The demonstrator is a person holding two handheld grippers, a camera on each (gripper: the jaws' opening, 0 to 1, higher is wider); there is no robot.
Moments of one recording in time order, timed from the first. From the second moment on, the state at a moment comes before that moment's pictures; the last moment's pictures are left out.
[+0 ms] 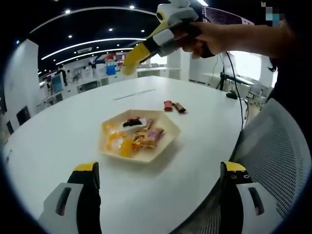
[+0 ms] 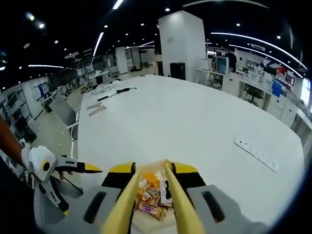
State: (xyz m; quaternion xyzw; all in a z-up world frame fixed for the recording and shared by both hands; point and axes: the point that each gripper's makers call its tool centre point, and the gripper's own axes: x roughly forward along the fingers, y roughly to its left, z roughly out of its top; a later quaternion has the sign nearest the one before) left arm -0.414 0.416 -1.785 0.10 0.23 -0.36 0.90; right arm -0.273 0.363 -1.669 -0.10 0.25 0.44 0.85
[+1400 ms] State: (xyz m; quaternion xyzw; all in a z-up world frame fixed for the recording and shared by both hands) left arm -0.416 0.411 -1.781 0.08 0.22 -0.37 0.90; right arm -0.252 0.210 -1.683 -0.12 0.24 0.33 0.90
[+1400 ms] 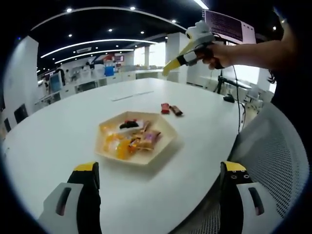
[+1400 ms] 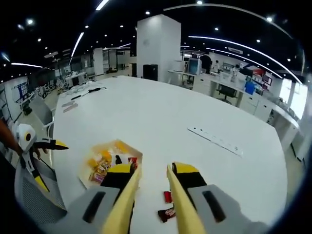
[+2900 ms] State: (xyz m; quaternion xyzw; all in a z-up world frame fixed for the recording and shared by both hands) left arm -0.420 0.409 -1.787 0.08 0.24 -0.38 0.89; right arm -0.244 0.143 -1.773 -0.07 0.30 0.19 0.93
